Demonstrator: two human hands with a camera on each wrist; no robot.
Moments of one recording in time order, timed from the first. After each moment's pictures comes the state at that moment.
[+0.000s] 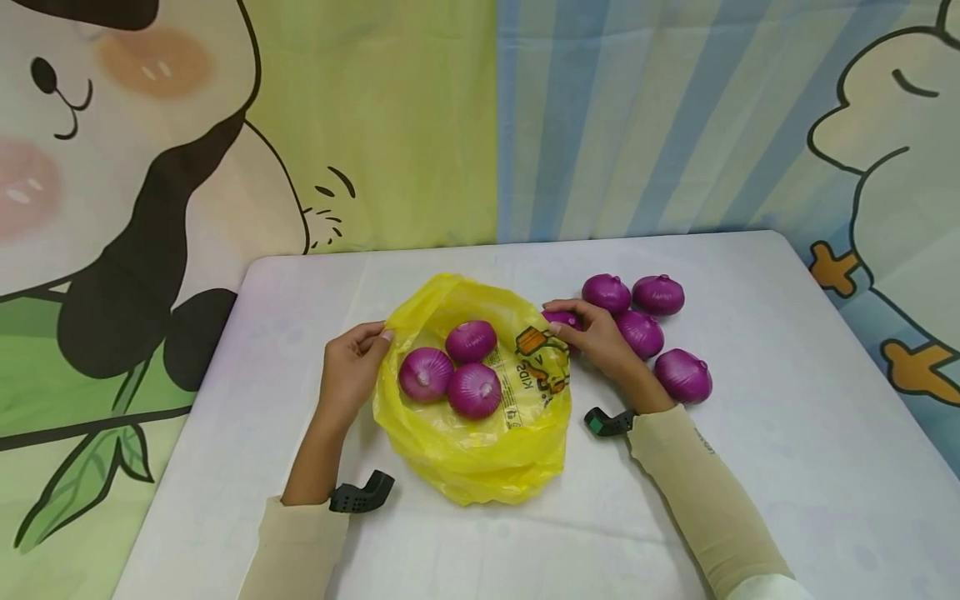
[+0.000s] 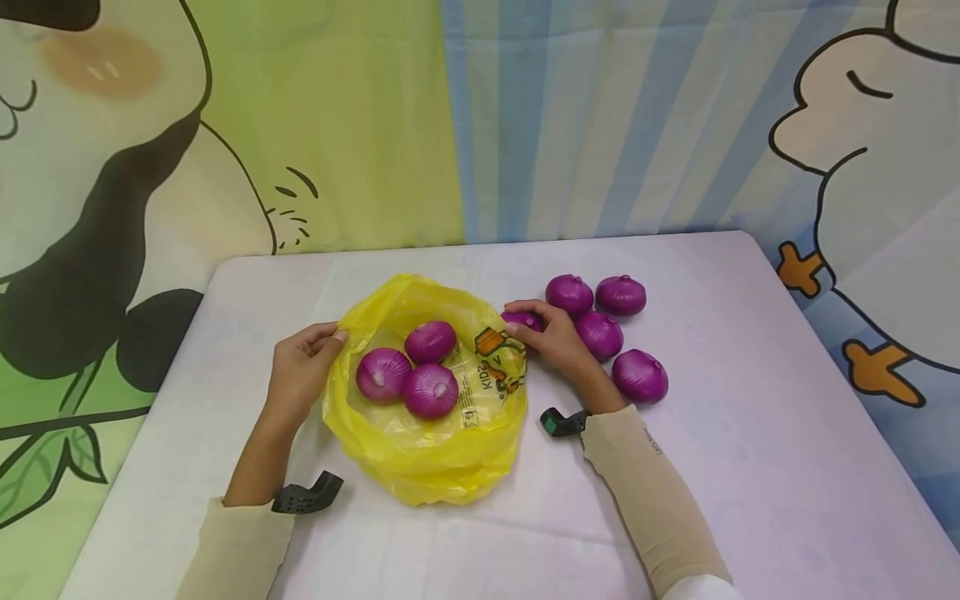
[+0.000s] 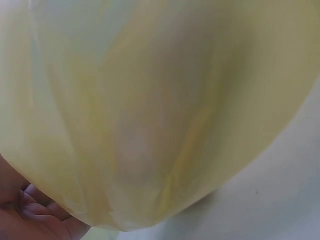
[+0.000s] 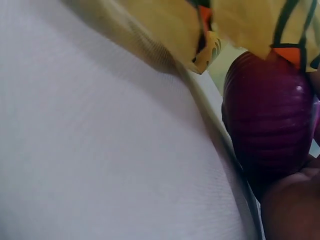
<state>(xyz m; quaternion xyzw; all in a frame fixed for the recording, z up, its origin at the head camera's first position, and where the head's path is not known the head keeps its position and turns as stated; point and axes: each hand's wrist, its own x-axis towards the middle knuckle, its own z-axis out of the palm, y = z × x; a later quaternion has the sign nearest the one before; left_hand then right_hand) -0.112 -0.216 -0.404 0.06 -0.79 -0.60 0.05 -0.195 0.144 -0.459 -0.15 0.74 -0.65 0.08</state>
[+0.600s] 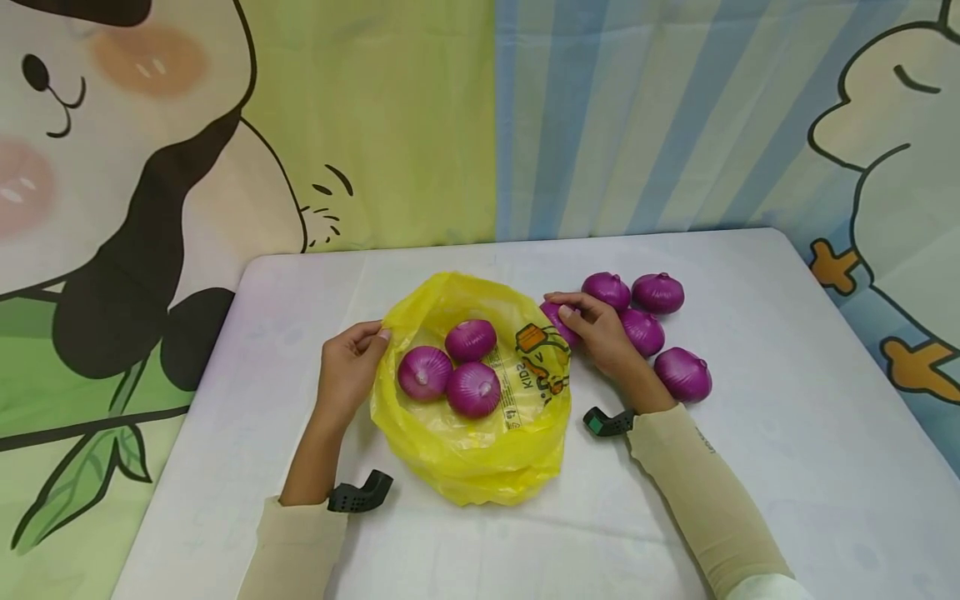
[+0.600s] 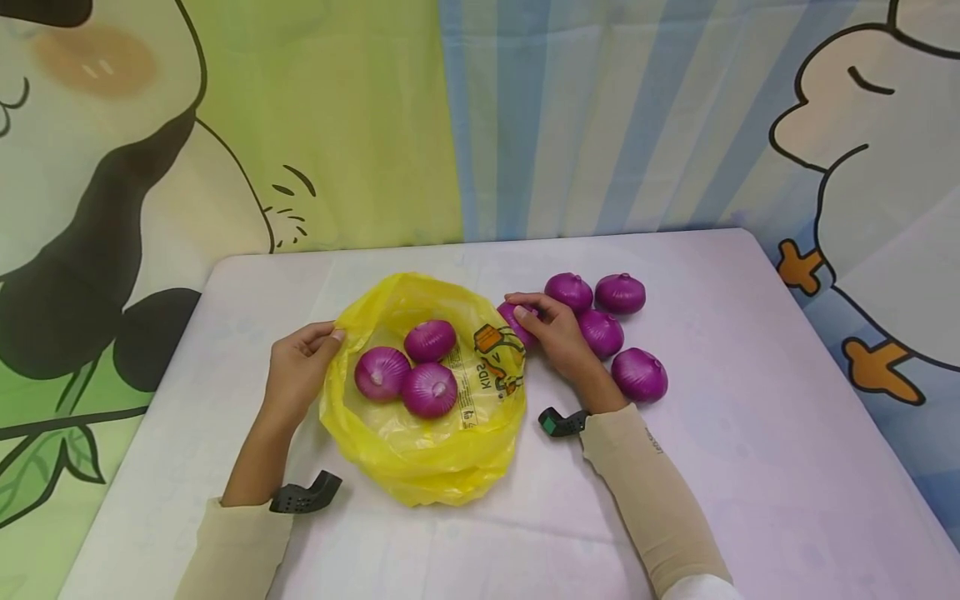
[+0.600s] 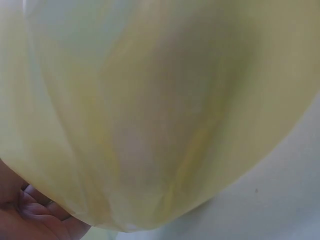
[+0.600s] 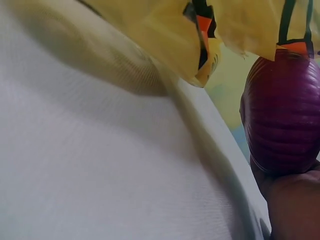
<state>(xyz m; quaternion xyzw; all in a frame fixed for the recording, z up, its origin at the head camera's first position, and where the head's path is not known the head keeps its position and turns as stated) -0.112 -0.218 -0.403 0.06 -0.78 -0.62 0.05 -0.193 0.141 -0.453 -0.12 0.65 -0.75 0.08</state>
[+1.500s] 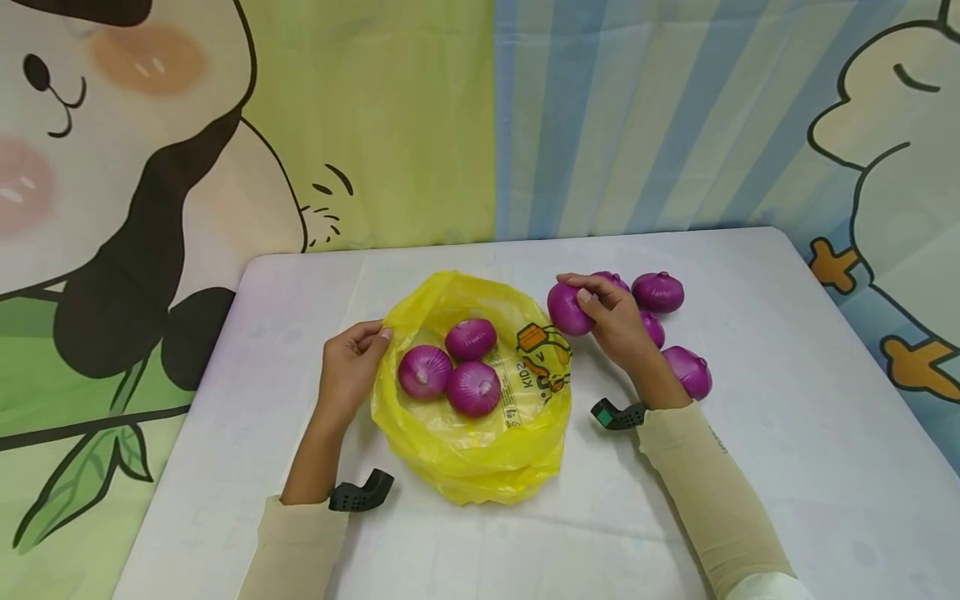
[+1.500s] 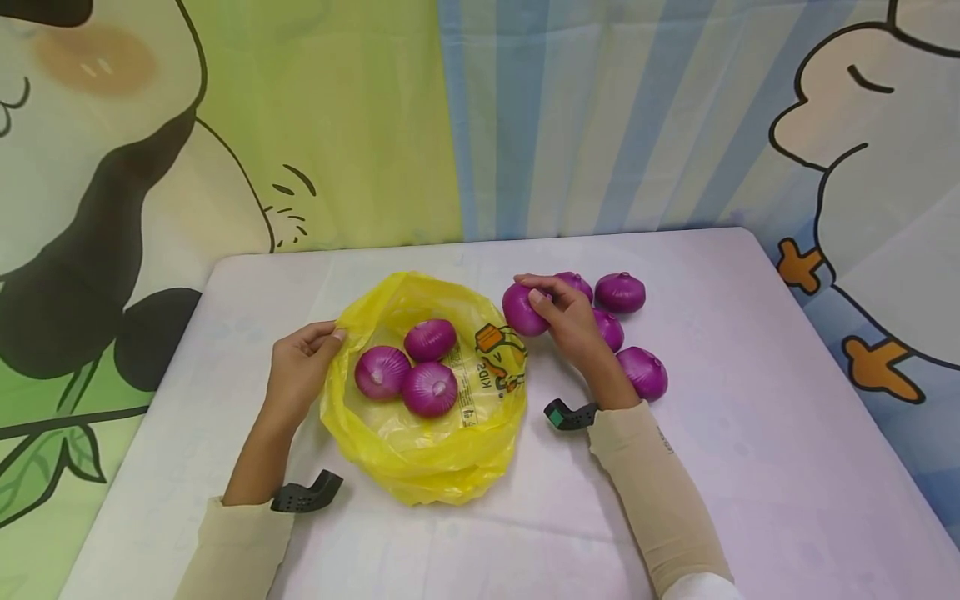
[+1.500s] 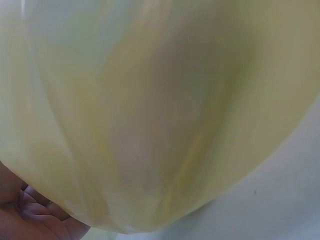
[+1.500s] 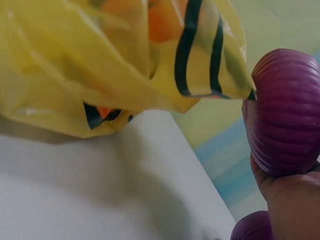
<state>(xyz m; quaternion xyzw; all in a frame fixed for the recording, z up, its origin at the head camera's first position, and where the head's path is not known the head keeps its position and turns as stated) -0.113 -0.217 -0.405 0.06 -0.78 -0.61 0.05 -0.190 0.149 -0.423 -0.15 0.57 -0.81 0.07</state>
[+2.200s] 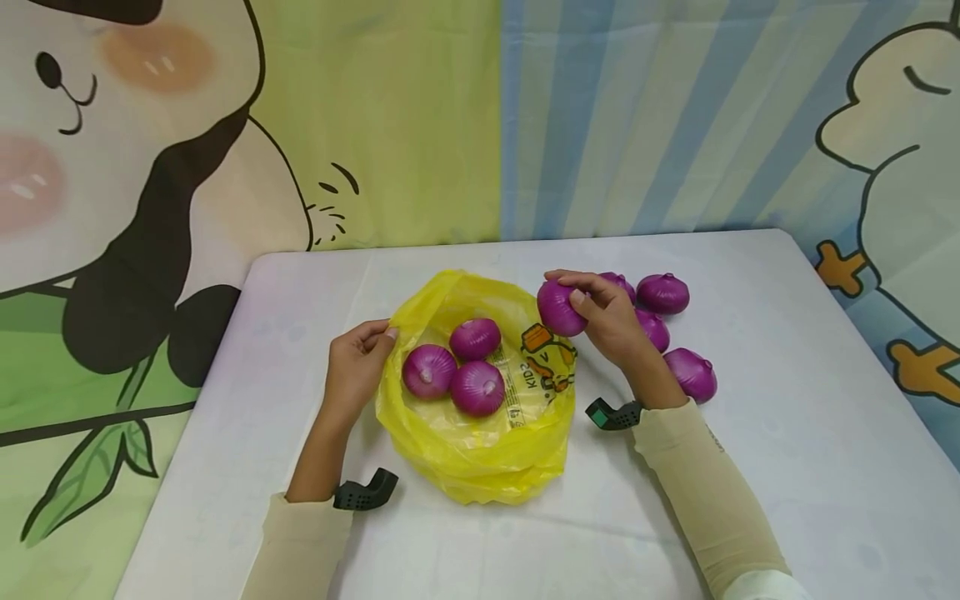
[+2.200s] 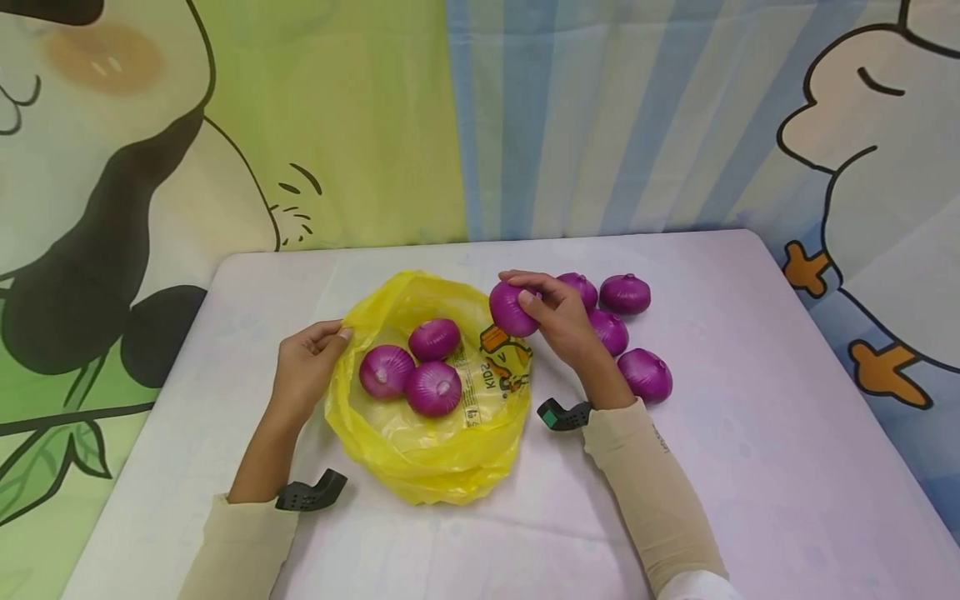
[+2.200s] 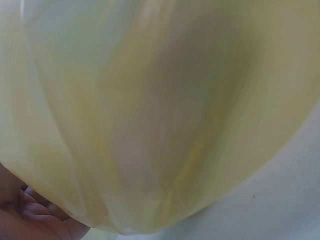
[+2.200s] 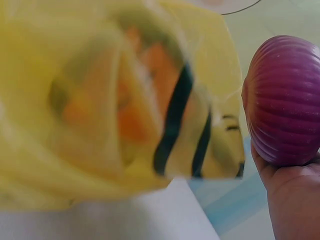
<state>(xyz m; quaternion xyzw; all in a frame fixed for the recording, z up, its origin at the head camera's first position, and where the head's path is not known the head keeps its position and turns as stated) -0.113 -0.216 -0.406 0.06 -0.79 -0.61 0.05 -0.189 0.131 -0.409 -0.24 0.53 -0.81 0.07</state>
